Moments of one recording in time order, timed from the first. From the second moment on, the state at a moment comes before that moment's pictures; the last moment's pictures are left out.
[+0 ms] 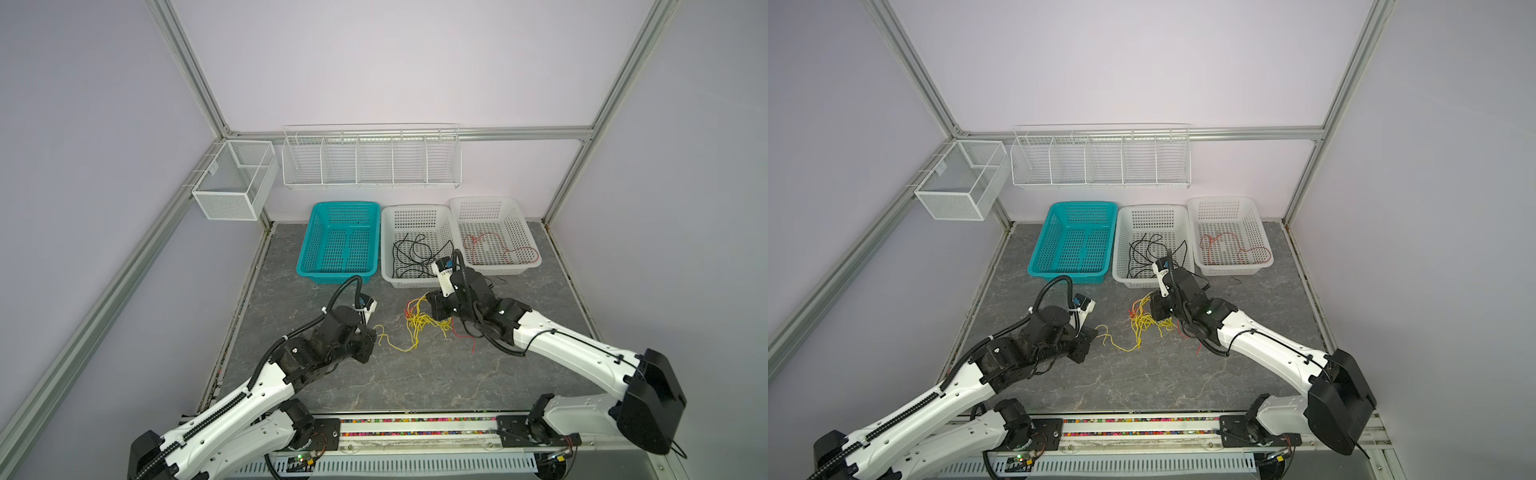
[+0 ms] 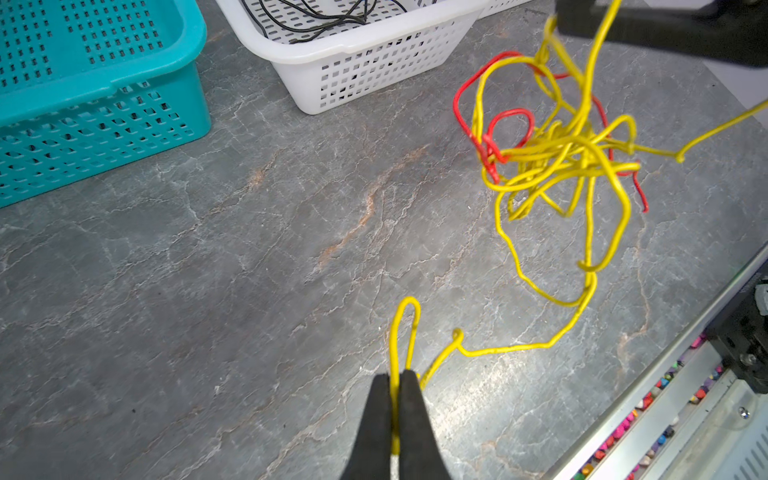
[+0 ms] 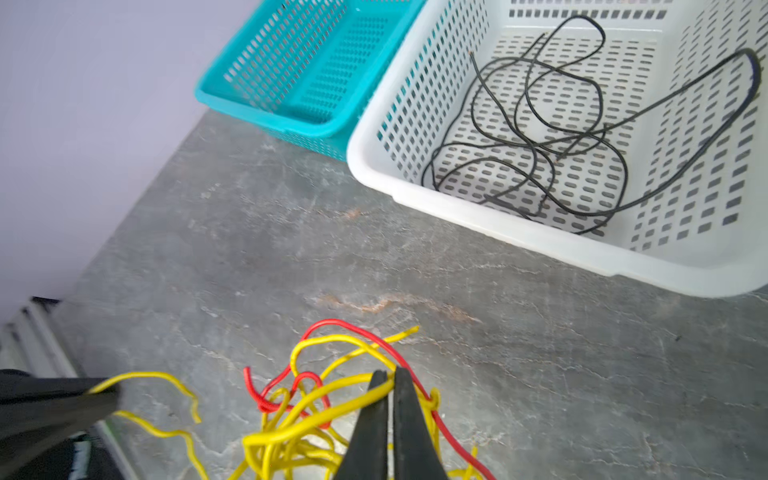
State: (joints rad) left arm -0.83 0.85 0.69 -0.58 -0.04 -0.26; right arm 0.78 1.30 0.96 -0.27 -0.01 0.41
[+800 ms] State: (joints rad) left arm -0.83 0.58 0.72 -0.57 0.16 -0.23; right arm 0.80 1.43 0.96 -0.27 0.17 0.56
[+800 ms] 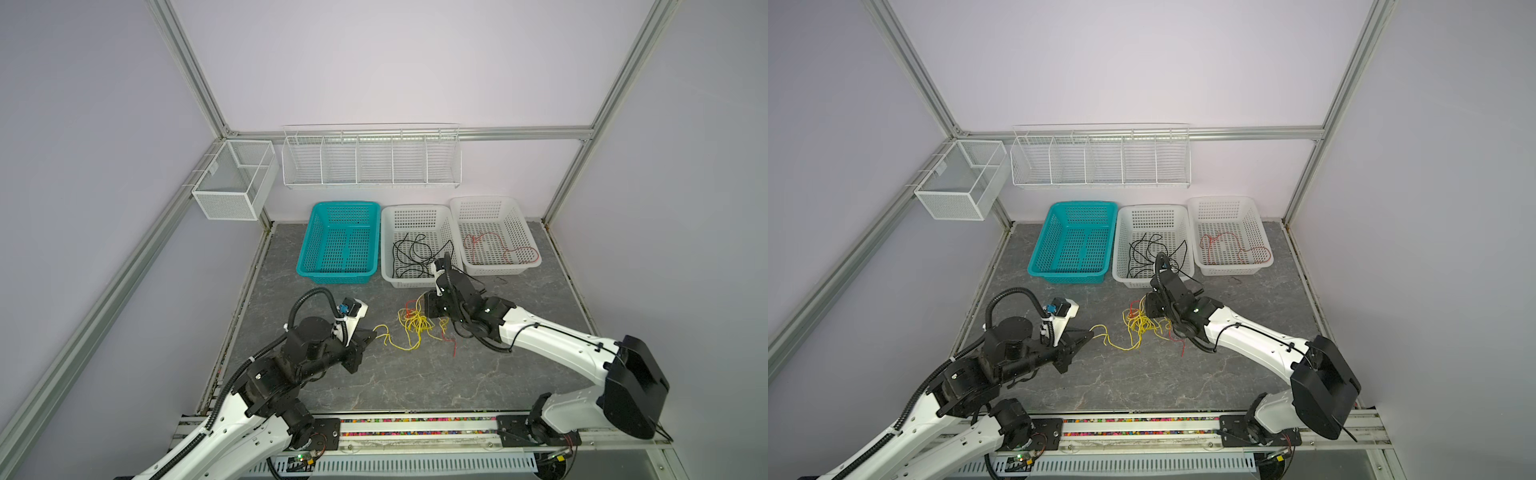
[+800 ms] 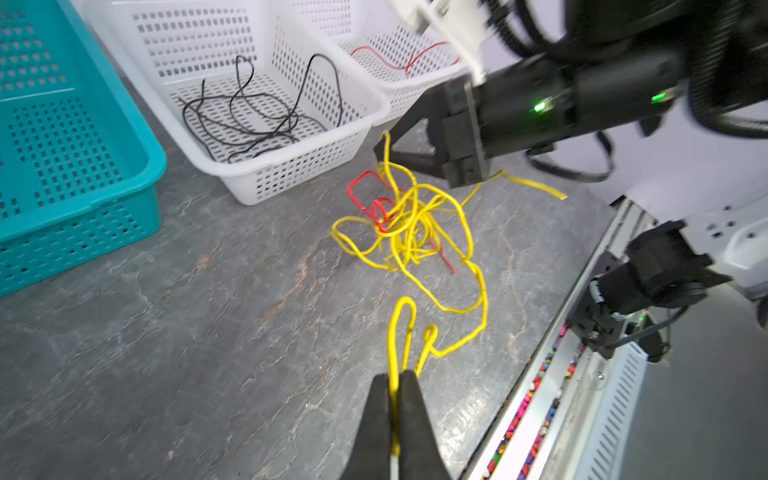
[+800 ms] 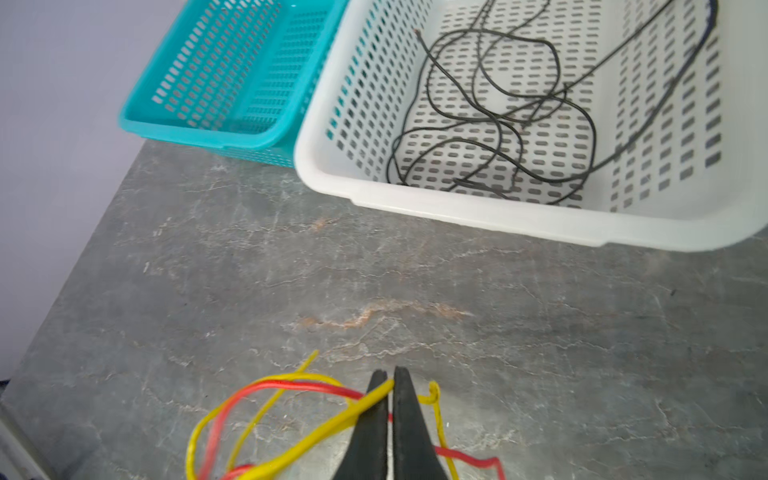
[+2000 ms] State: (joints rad) left arm -0.83 0.48 1.15 -1.01 -0.04 -0.46; right arm 0.54 1.40 0.68 -0.11 -0.01 0.59
